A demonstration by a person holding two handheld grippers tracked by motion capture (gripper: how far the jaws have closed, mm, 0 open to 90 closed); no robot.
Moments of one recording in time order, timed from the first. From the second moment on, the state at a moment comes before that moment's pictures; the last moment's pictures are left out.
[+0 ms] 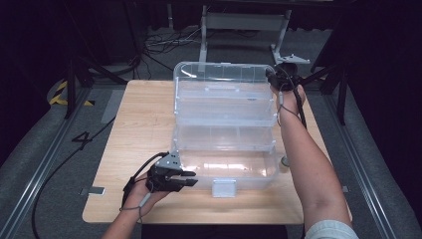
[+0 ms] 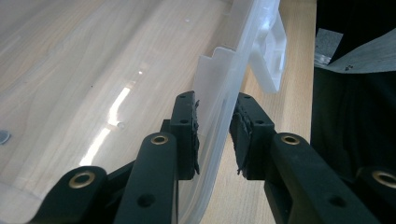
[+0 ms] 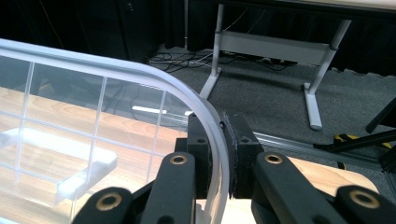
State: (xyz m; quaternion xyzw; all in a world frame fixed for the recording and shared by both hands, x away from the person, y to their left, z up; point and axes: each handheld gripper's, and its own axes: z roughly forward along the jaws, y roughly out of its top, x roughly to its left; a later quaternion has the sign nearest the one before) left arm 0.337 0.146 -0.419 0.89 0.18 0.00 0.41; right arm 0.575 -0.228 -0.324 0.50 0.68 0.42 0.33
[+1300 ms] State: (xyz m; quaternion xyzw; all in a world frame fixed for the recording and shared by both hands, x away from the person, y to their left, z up) left arm 0.337 0.146 -0.420 0.89 0.18 0.01 0.42; right arm 0.604 -0.237 -0.362 0.47 0.71 0.43 0.30
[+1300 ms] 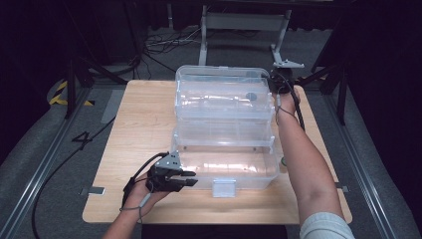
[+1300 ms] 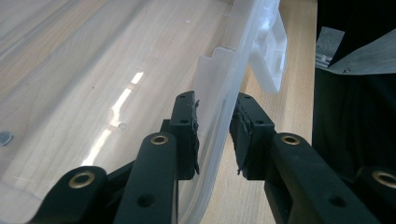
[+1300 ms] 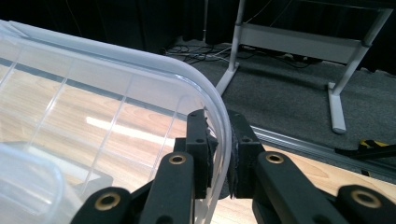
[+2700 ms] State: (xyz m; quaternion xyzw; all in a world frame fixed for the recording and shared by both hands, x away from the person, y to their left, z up) left arm 0.336 0.146 -0.420 0.89 0.18 0.01 0.42; right arm 0.626 -0.252 -0.399 0.46 0.72 0.46 0.23
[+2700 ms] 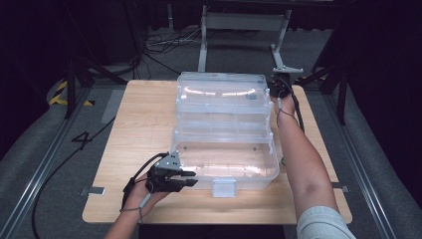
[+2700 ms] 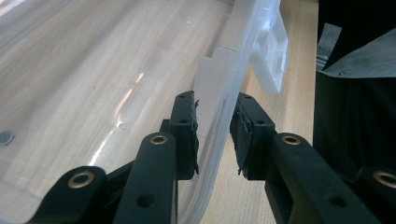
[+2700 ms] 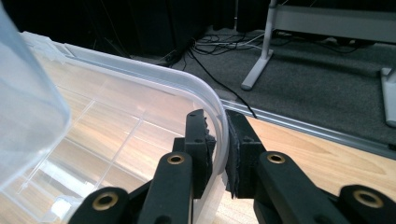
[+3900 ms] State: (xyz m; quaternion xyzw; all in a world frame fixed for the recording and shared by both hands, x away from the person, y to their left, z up) left arm 0.341 0.161 -0.392 0.86 0.21 -0.02 0.46; right arm 0.567 -0.283 -0.348 0.44 0.73 0.48 0.21
